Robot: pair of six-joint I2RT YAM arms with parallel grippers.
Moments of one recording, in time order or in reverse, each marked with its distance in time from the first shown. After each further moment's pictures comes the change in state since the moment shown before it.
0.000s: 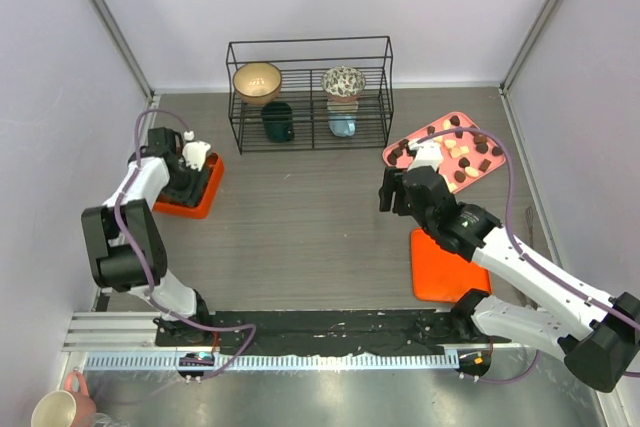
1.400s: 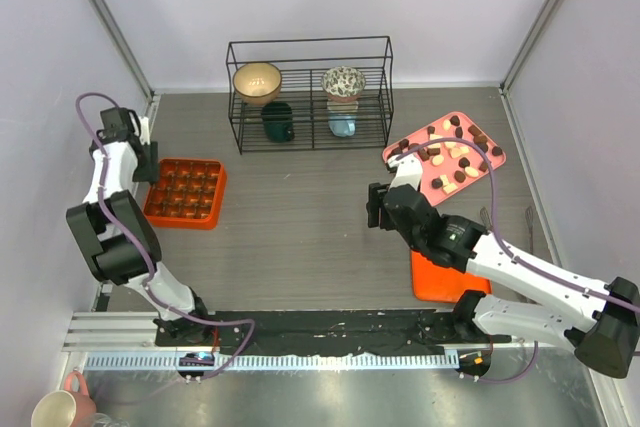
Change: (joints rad) left arm 0.180 0.045 0.236 -0.016 -0.241 -0.266; right arm 0.190 0.012 -0.037 0.031 0.113 0.019
